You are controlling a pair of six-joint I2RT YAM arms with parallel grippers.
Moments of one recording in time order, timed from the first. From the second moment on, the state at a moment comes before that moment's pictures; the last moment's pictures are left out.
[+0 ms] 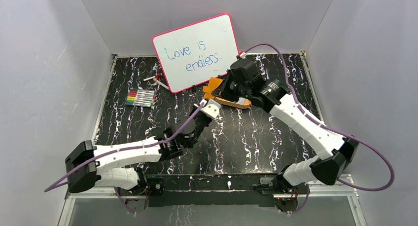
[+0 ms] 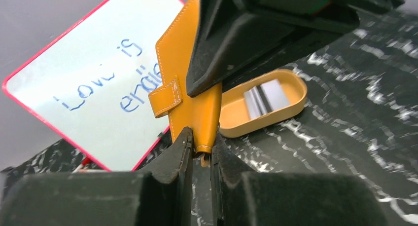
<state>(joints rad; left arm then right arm) -1.16 1.24 0.76 0.47 -0.72 0.37 0.79 1.40 1.52 -0.76 0.07 0.94</state>
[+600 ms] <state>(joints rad) -1.17 1.04 0.67 0.48 -0.55 0.17 0.80 1.26 1.46 -0.75 -0.02 0.97</state>
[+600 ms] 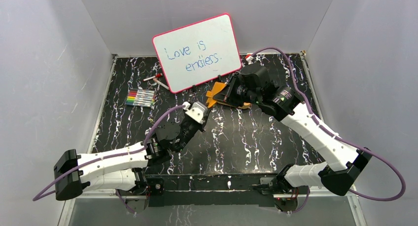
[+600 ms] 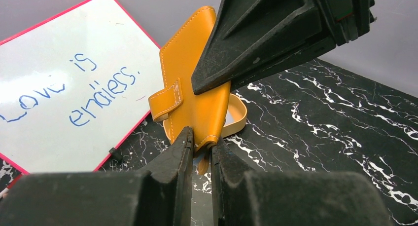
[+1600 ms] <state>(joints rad) -1.13 0.93 0.67 0.25 -0.40 0.48 0.76 1.38 1.57 -0.80 0.08 0.92</state>
